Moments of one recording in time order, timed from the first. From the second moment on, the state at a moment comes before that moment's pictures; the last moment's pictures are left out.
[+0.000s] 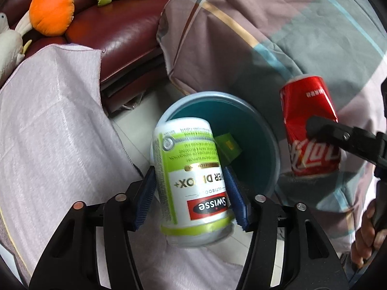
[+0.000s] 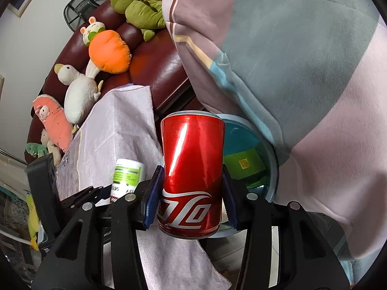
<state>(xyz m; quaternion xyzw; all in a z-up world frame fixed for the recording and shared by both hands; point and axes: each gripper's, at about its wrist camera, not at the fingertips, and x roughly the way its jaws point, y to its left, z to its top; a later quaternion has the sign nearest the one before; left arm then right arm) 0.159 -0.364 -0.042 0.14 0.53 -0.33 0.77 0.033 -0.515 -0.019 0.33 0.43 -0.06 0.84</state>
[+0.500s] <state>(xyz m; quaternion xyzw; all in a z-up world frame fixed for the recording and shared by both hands) 0.164 -0.341 -0.043 0.11 0.54 -0.31 0.78 0.039 -0.517 -0.030 0.33 0.45 -0.06 0.83</state>
